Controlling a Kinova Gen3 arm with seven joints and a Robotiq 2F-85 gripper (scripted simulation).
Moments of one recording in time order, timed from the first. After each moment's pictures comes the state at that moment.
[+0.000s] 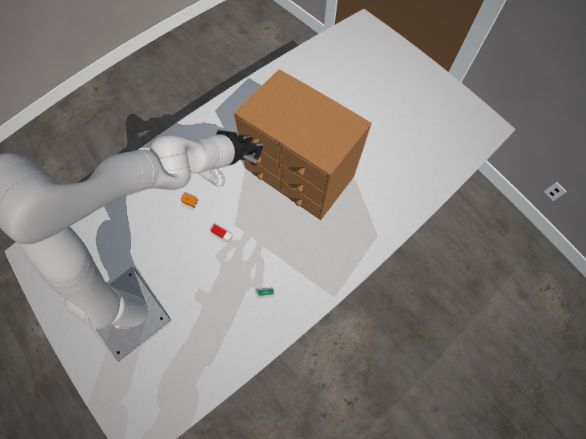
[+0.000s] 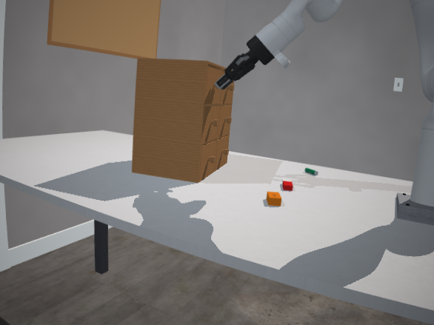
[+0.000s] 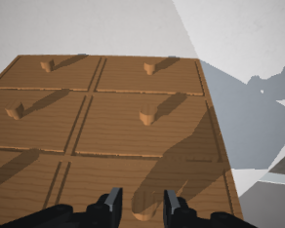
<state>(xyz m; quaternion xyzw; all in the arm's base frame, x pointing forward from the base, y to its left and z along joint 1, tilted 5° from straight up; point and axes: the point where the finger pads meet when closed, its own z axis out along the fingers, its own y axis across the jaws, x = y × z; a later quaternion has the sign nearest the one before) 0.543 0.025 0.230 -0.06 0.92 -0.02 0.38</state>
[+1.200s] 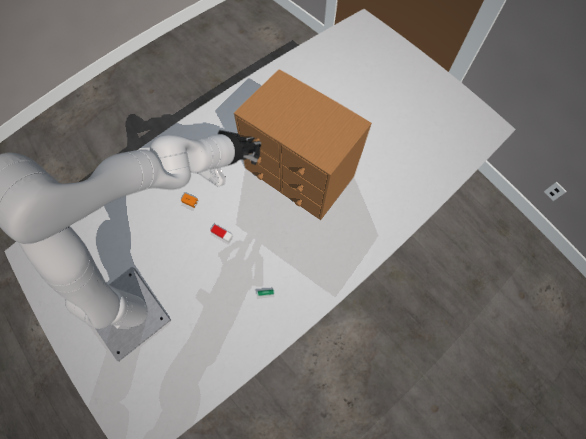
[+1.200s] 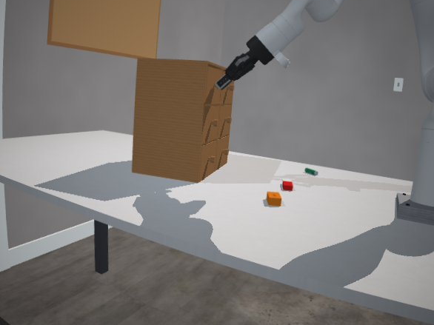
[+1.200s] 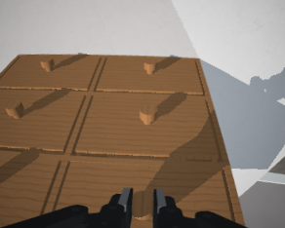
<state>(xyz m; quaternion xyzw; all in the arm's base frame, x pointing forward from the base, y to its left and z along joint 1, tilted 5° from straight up) 0.544 0.026 0.230 -0.06 0.92 -0.02 0.38</state>
